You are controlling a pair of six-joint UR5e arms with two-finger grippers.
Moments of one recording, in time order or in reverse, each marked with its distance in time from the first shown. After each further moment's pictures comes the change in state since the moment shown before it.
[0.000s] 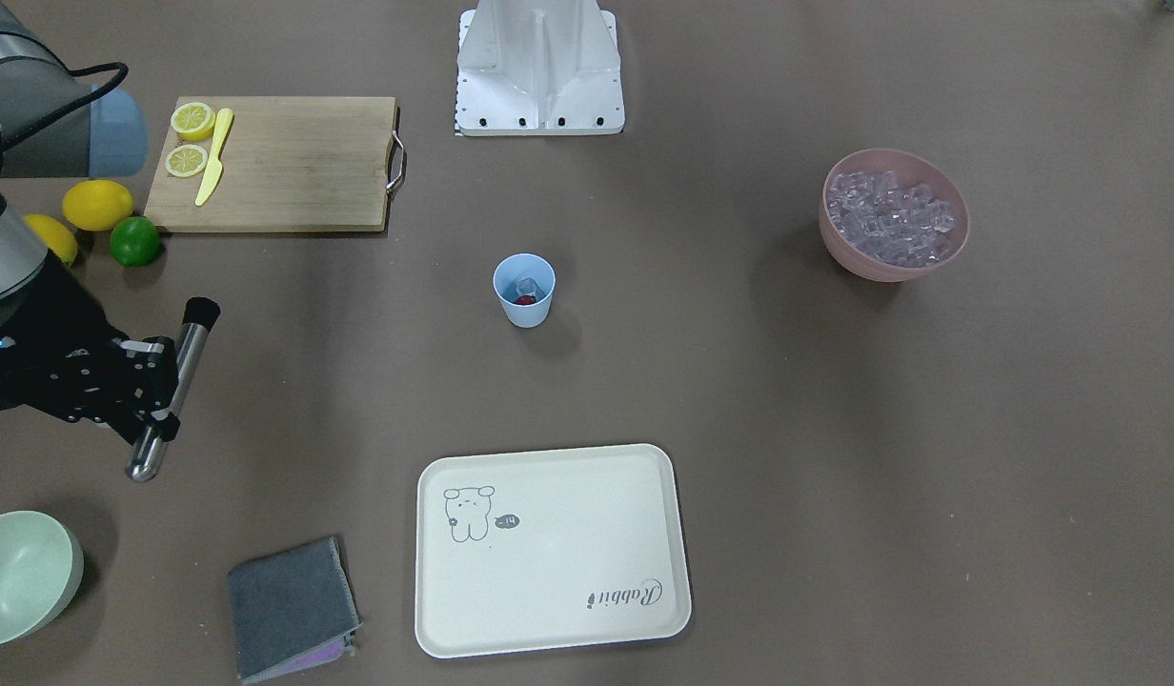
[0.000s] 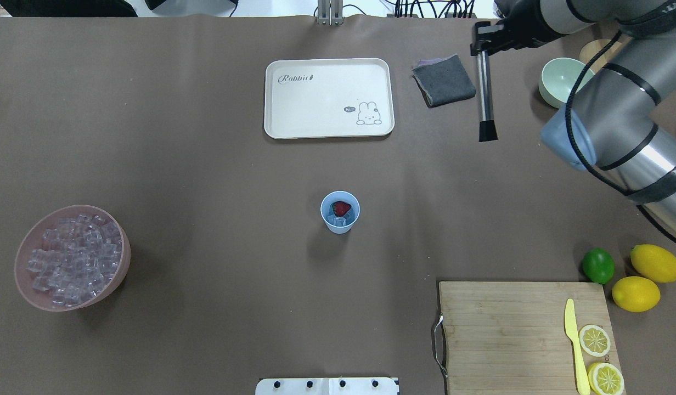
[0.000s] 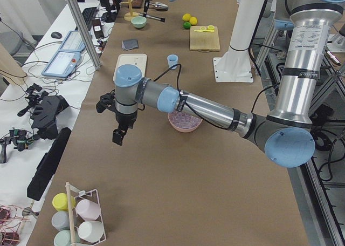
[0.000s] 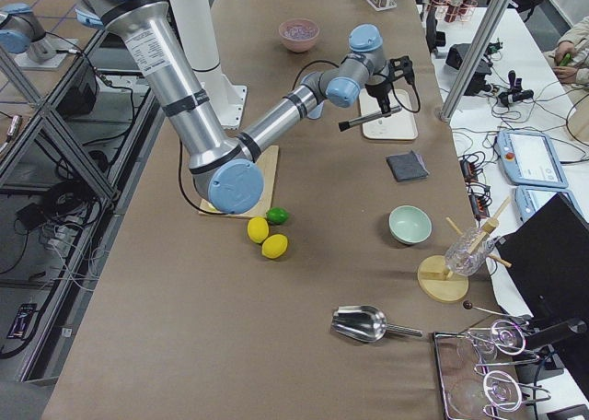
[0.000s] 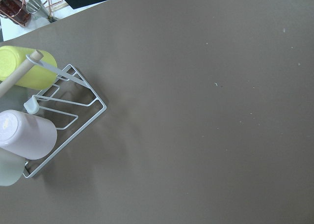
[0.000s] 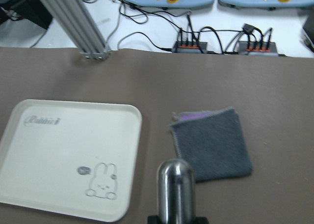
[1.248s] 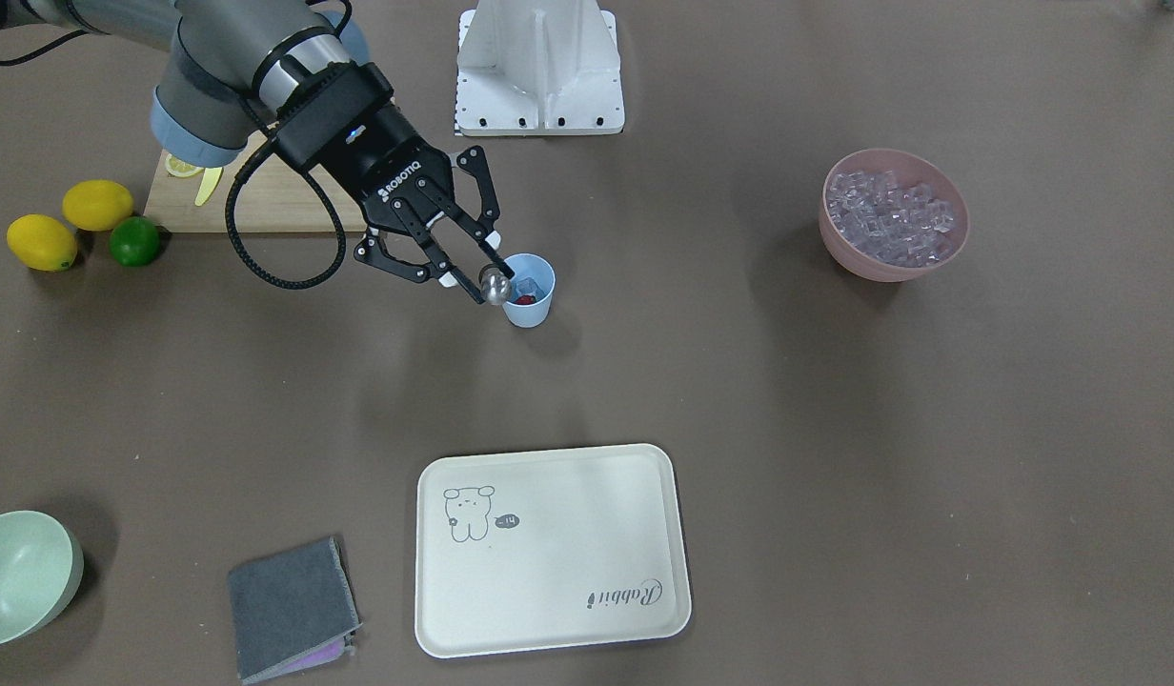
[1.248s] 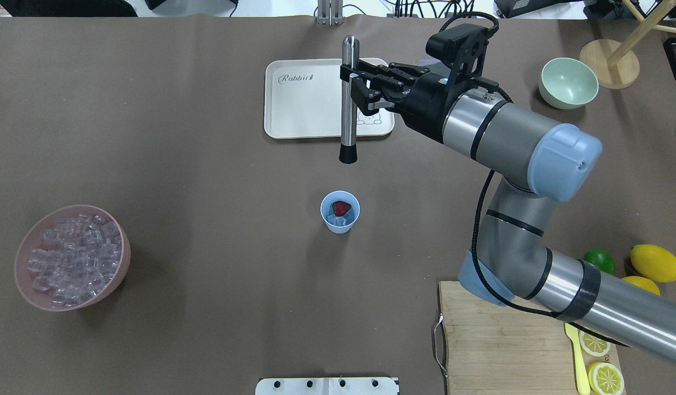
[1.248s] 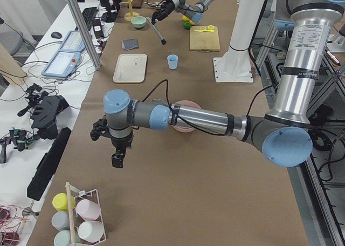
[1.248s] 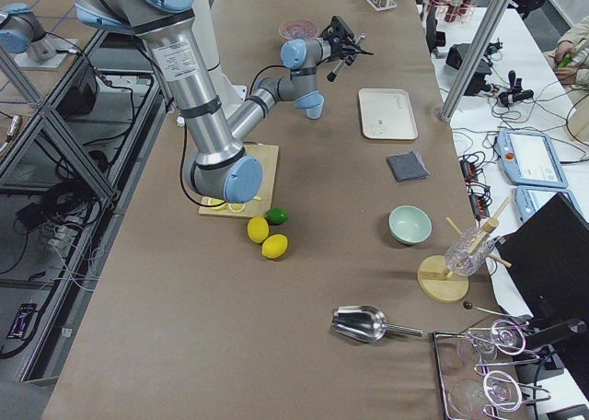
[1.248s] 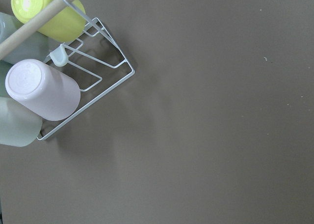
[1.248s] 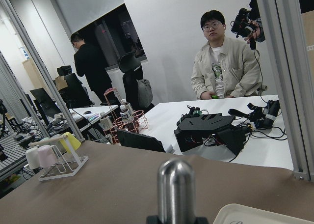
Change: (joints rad) left arm -0.029 0.005 0.131 0.001 -0.005 0.006; right arm -0.387 -0.065 -0.023 0.909 -0.573 -0.011
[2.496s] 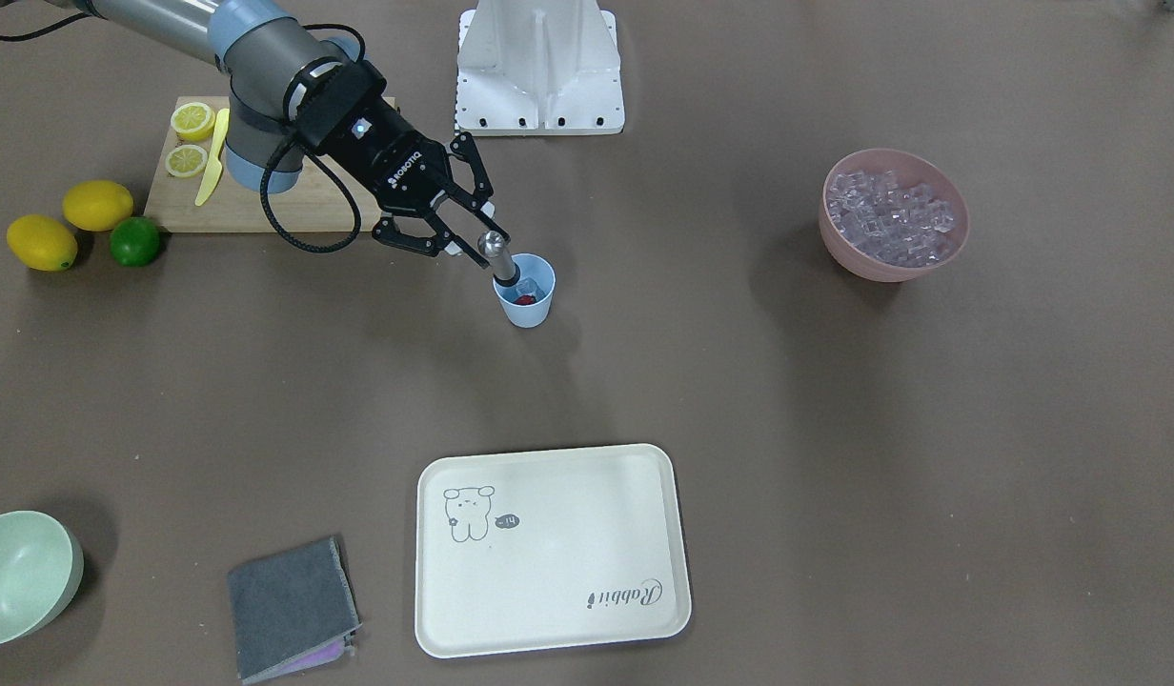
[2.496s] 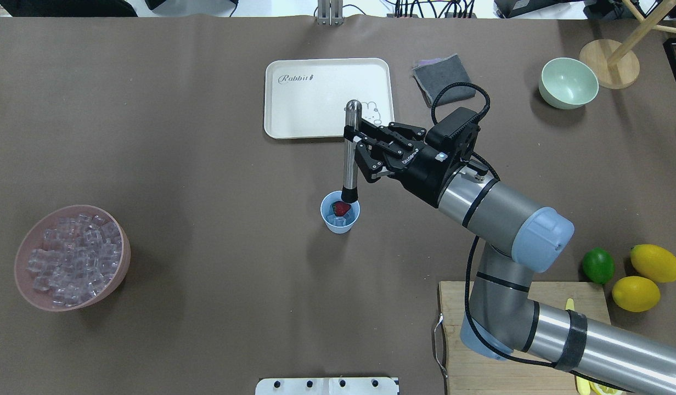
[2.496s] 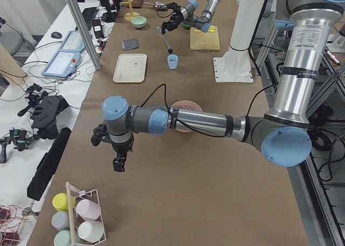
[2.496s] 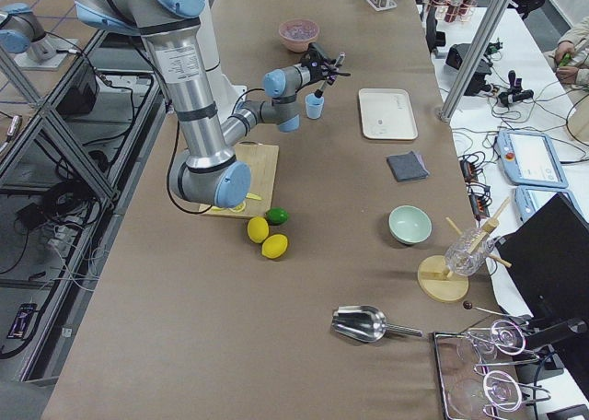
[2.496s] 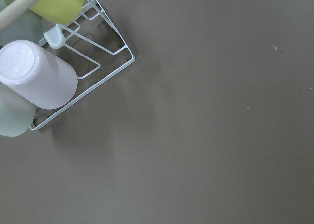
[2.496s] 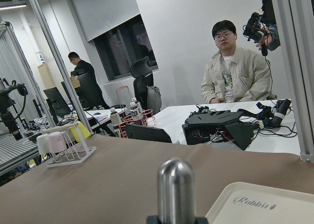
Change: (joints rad) left arm 0.006 -0.005 0.042 -0.008 -0.021 0.002; right arm -0.158 -0.071 -0.069 0.209 -0.170 -0.129
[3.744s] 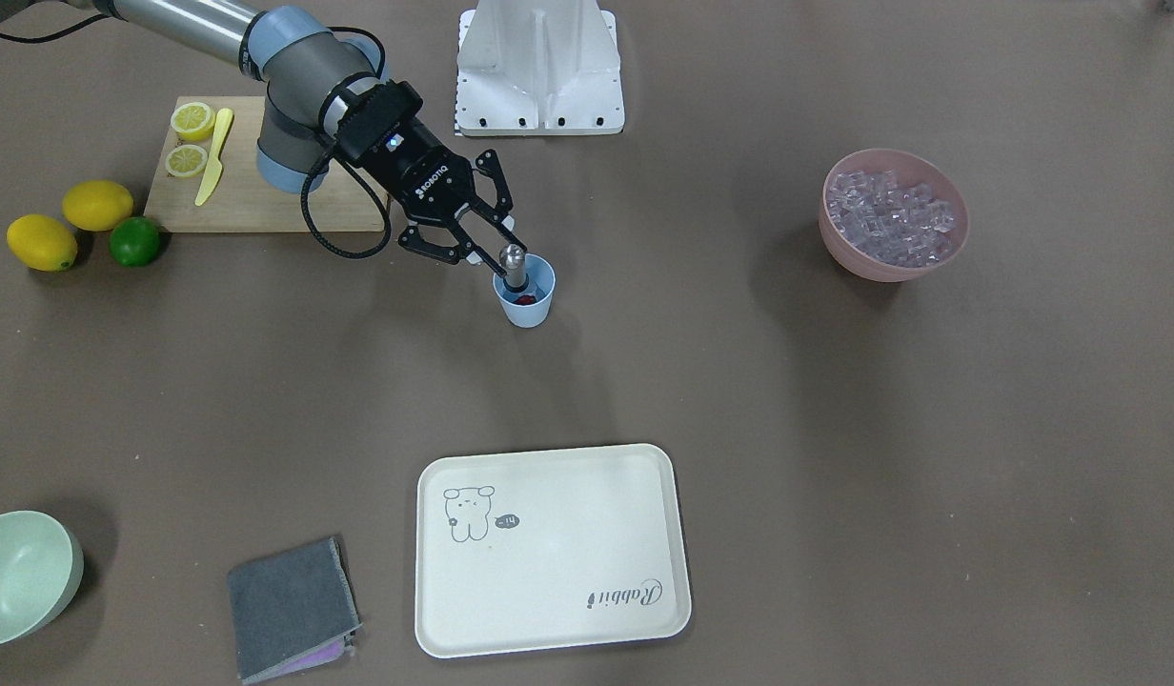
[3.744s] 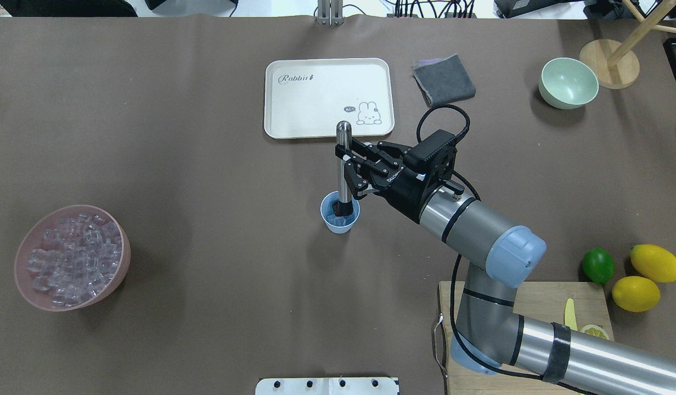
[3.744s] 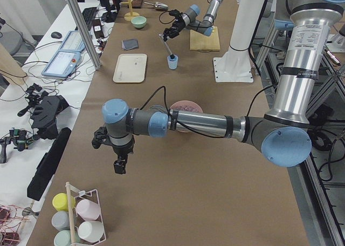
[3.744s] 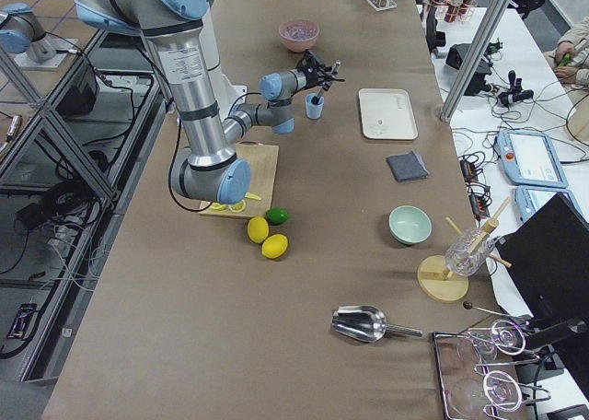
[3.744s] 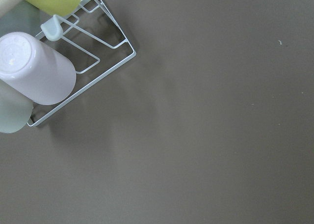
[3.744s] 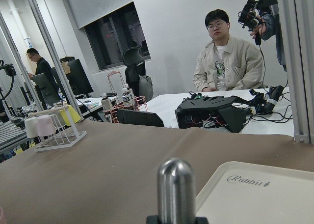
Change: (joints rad) left arm 0.004 0.004 0.015 -0.005 0.000 0.001; right arm -0.050 0.023 -0.068 -0.011 -0.061 -0.021
